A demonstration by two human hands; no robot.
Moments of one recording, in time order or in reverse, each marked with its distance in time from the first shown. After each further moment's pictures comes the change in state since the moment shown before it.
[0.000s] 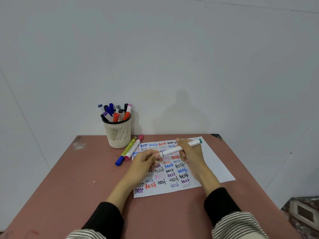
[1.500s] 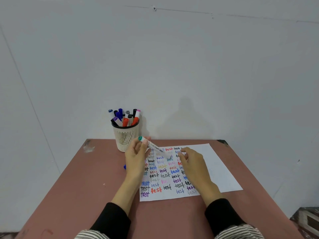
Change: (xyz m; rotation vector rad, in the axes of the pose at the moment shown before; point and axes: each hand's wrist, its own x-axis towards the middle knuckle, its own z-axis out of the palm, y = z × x) left_hand -0.003 0.023 -0.014 -0.461 0.492 0.129; right_hand -0.005 0.024 0.003 -1.024 0.066 -0.360
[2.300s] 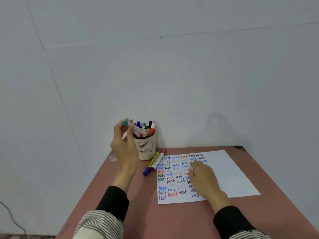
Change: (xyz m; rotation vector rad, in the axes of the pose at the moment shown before) left_hand 0.007 0.092 -0.016 0.357 0.312 0.667; right_hand -0.013 0.002 0.015 -0.257 -0.258 -0.058
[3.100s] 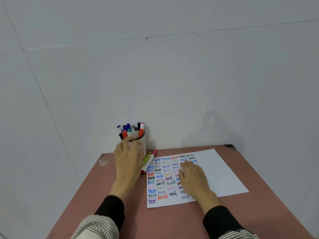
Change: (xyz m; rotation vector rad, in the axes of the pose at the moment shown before) left_hand -0.025 -0.072 0.008 1.050 -0.430 0.412; right_hand 0.002 0.000 0.001 0.028 -0.007 -0.012
